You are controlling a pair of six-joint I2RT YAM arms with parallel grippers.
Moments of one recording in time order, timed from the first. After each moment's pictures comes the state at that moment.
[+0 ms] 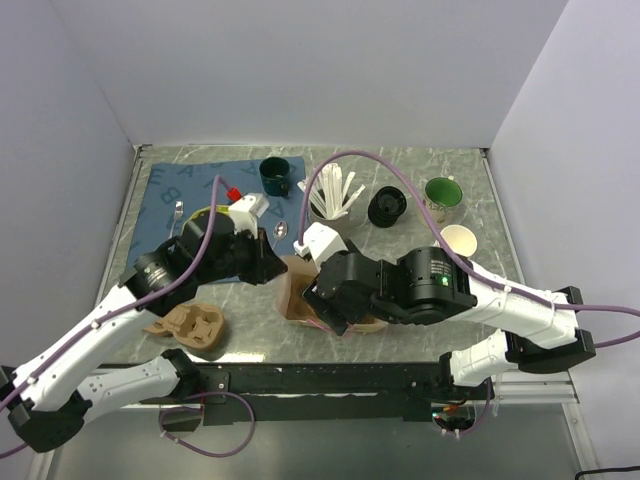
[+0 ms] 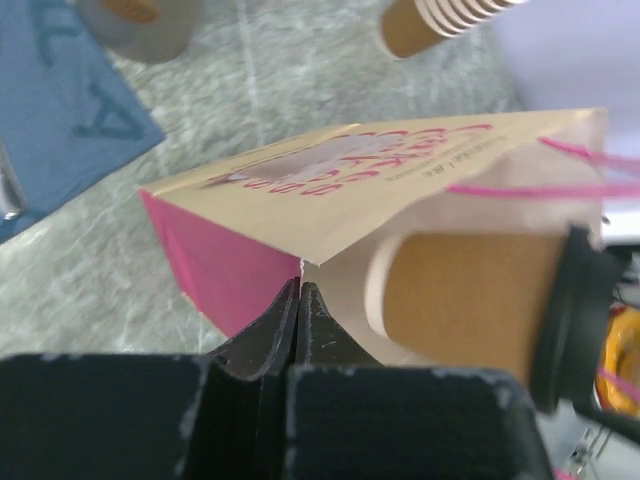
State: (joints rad) left arm -0.80 0.96 1.14 -0.71 0.10 -0.57; right arm 1.45 1.39 1.83 -1.38 0.45 0.40
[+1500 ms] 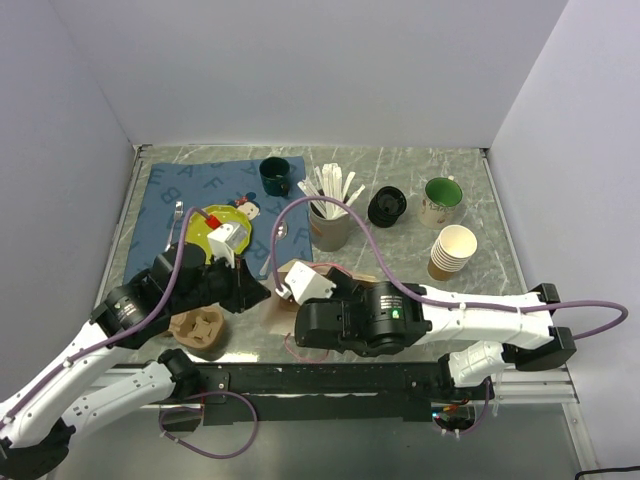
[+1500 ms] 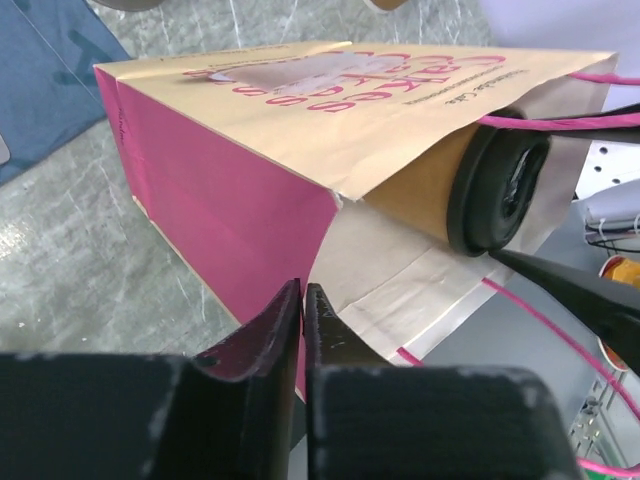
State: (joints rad) left arm -0.80 0.70 0.96 -0.74 0.16 -0.55; right arm 1.56 1.42 1.59 -1.38 0.63 0.41
